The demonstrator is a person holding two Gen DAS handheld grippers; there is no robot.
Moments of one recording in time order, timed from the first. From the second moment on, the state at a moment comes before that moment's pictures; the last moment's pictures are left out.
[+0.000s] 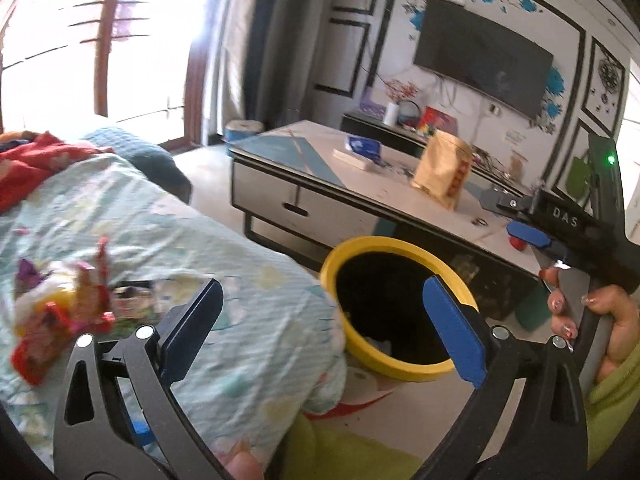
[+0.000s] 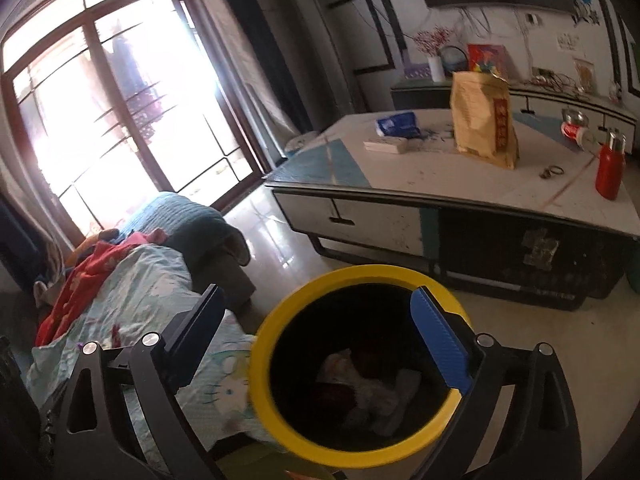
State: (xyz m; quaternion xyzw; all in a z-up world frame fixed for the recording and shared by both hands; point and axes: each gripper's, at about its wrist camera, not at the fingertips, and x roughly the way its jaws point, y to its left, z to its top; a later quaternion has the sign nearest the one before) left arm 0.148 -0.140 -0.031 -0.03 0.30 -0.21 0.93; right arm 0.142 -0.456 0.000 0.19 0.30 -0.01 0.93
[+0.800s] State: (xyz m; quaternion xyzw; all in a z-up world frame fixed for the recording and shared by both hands) left arm 0.114 -0.023 -0.004 -0.11 0.25 -0.10 0.96; right arm 0.115 -0.333 0.019 0.09 0.29 0.10 0.95
